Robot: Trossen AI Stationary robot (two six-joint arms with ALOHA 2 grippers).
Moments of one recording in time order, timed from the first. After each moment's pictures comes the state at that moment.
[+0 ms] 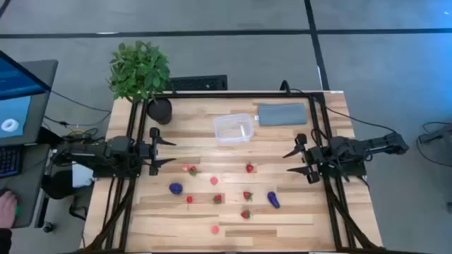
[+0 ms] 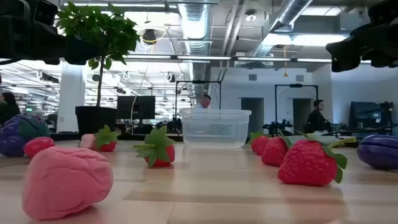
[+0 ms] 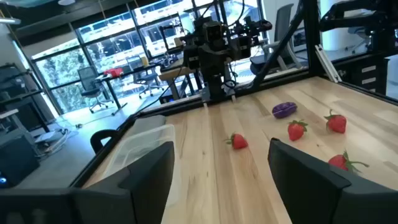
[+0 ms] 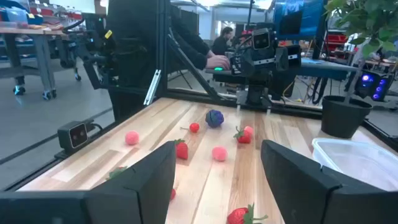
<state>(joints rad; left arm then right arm) -0.05 0.00 0.02 -0.01 -0.05 0.26 0.18 0.04 0.01 0.01 -0.09 -0.12</state>
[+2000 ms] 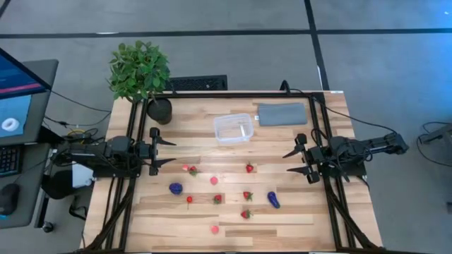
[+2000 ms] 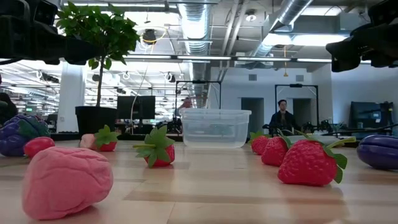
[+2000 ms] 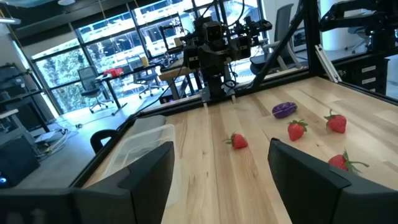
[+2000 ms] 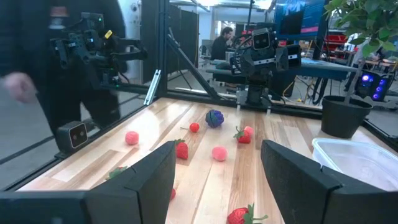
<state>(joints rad) -0.05 0.00 0.02 -0.01 -0.05 0.26 0.18 0.04 0.01 0.01 -0.09 -0.12</state>
